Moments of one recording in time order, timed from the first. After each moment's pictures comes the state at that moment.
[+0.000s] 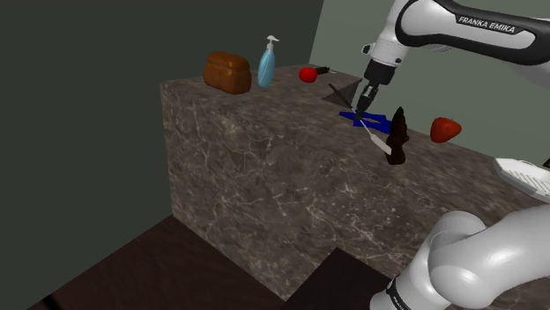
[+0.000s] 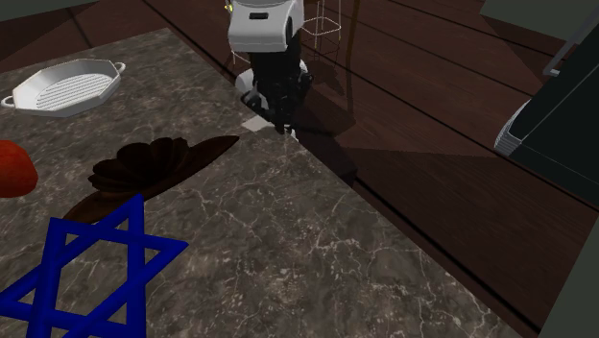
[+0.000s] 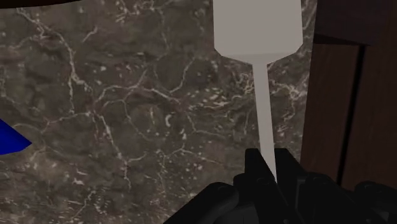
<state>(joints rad) 0.09 -0.54 -0.29 -2.02 -0.12 1.57 -0.40</state>
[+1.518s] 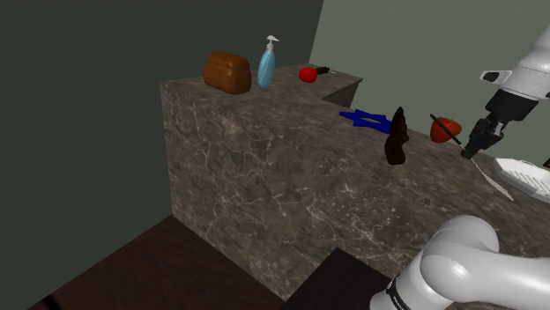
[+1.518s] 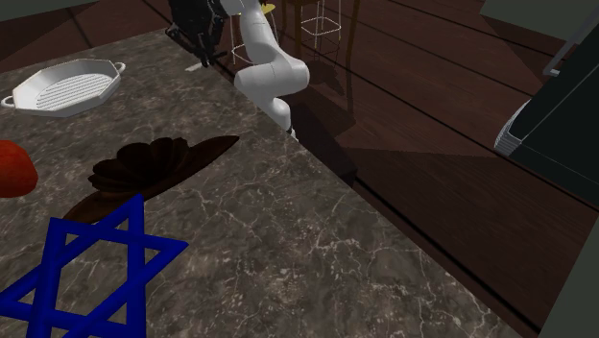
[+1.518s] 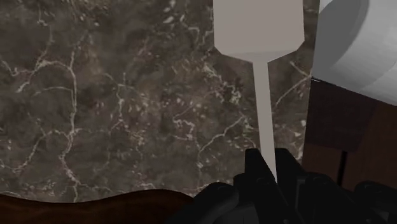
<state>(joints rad) -0.12 -1.22 -0.38 -2.26 -0.36 1.16 -0.65</state>
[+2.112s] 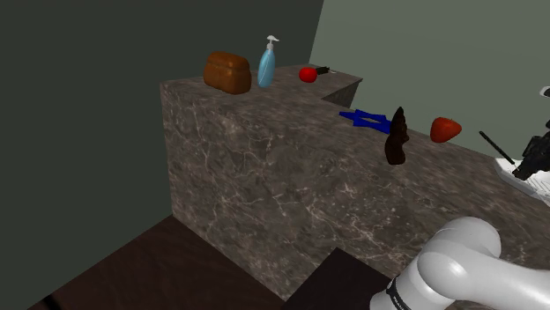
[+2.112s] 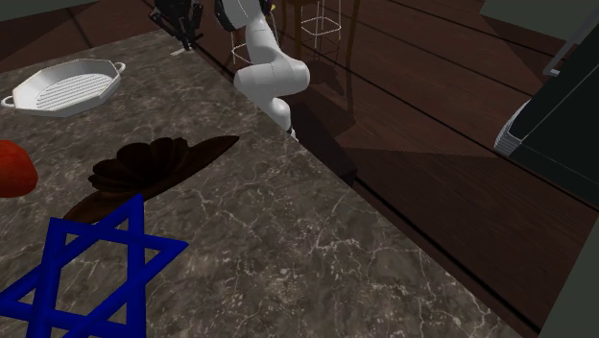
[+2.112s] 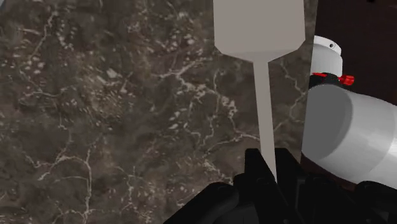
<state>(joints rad) -0.18 -1.39 -0.45 -2.20 -0.51 0.96 -0.83</state>
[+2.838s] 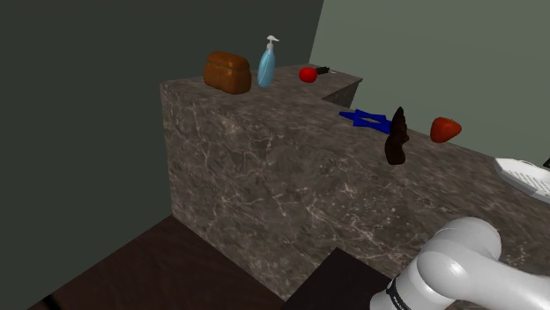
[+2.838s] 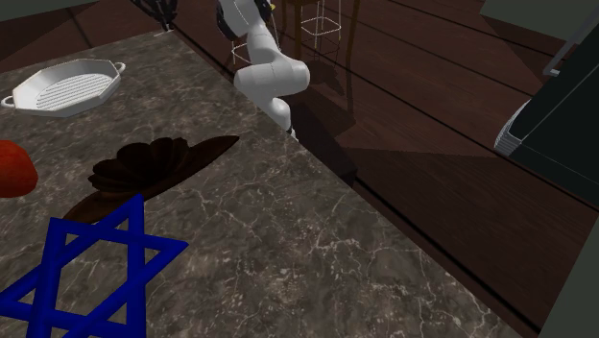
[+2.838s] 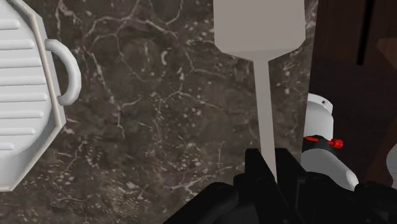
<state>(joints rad) -0.19 -1.49 -0.52 -1.99 -0.77 0.74 -1.12</state>
